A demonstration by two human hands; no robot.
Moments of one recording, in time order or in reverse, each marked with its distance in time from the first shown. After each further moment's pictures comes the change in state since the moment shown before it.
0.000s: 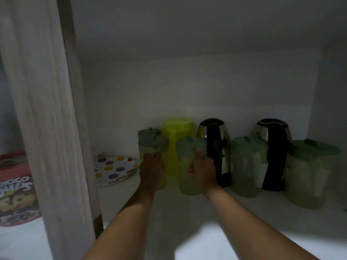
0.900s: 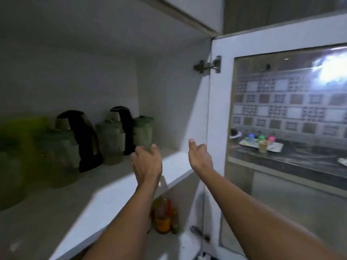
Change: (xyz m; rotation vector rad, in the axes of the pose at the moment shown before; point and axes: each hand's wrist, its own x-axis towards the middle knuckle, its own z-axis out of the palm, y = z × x) left_hand -0.264 0.044 0.020 -0.244 -0.709 0.371; right_hand -0.267 -0.047 -0.233 -0.562 0.921 0.193
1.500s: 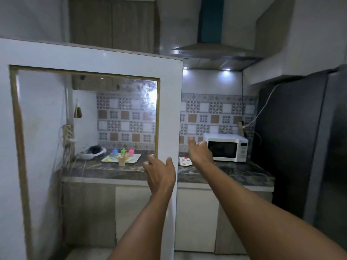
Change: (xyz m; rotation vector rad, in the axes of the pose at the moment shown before) left_hand -0.412 0.246 0.281 -0.287 -0.714 0.194; right_hand -0.018 0.166 -0.514 -0.126 0.697 0.221
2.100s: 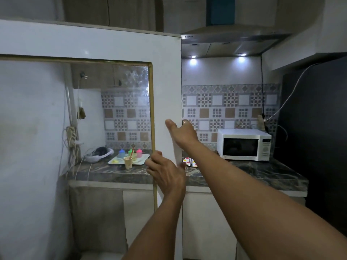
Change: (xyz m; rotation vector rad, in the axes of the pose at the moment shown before) left_hand 0.105 -0.032 0.121 0.243 0.312 0.166; right_hand 0.127 -0.038 0.084 0.145 -0.231 -0.205
